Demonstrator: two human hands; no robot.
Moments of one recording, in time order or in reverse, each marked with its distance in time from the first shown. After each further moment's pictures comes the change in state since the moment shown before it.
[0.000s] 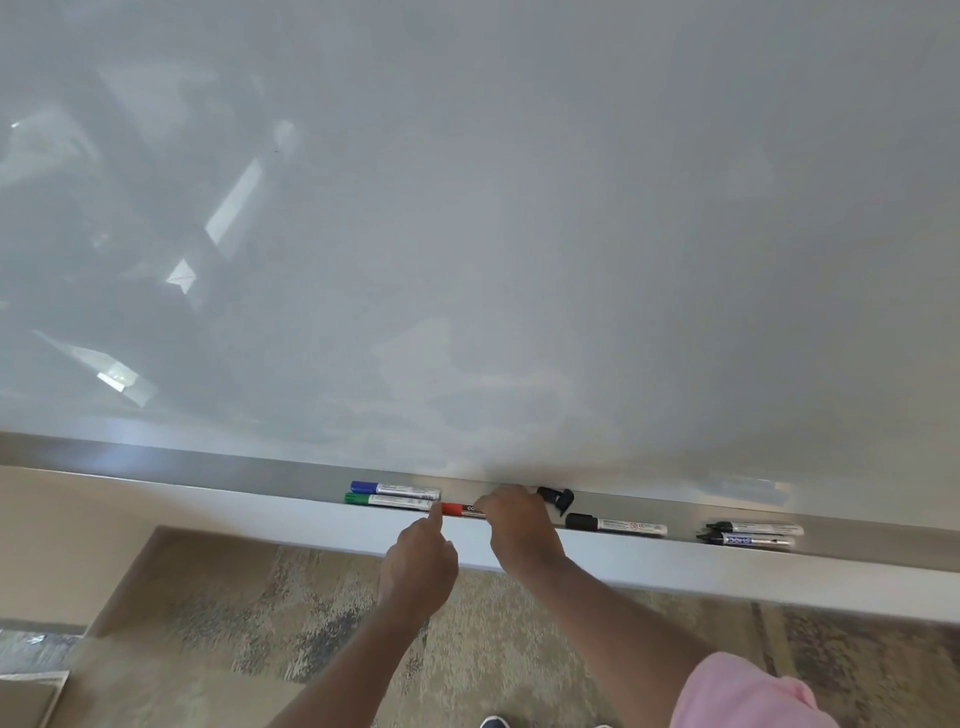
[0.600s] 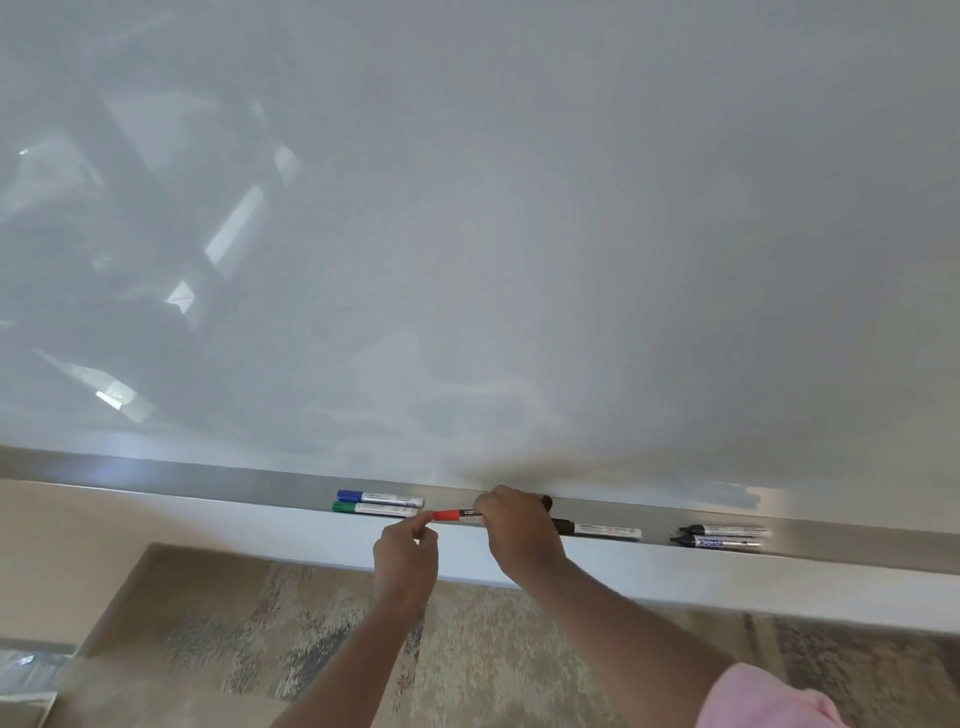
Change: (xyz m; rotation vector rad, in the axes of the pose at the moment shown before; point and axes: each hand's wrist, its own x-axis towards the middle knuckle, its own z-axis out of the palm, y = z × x) left_hand -0.008 0.020 0.001 -0.507 0.146 -0.195; right_hand -0.024 0.005 -0.050 -0.039 0.014 -0.045
